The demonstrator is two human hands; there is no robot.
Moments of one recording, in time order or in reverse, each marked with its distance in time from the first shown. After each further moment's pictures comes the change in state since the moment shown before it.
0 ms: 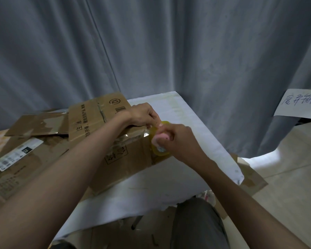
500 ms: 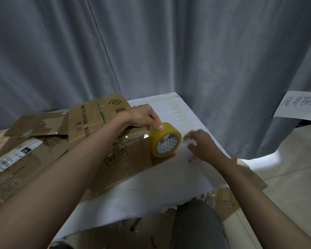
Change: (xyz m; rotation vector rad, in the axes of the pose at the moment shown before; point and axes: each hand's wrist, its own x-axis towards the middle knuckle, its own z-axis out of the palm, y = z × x) left_hand -0.004 0.004 -0.001 -0.051 -0.012 -0.036; right_hand 0.002 0.091 -0.020 -0.347 -0.212 0.278
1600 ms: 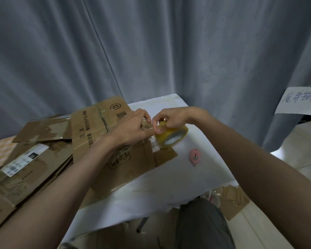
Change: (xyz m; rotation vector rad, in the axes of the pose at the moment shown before) left_hand -0.055 -0.007 0.024 0.289 0.410 0.060; right_hand 0.071 -0.098 -0.055 0.011 -0.594 -0.329
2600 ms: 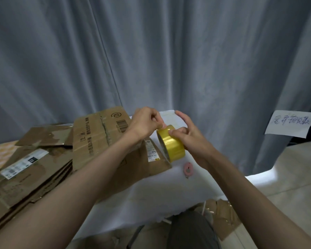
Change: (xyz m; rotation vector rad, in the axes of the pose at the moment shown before) left_hand 0.015 0.066 -0.025 -0.371 0.254 -0.124; right_hand -0.081 -0.006 0.050 0.922 0.708 -0.018
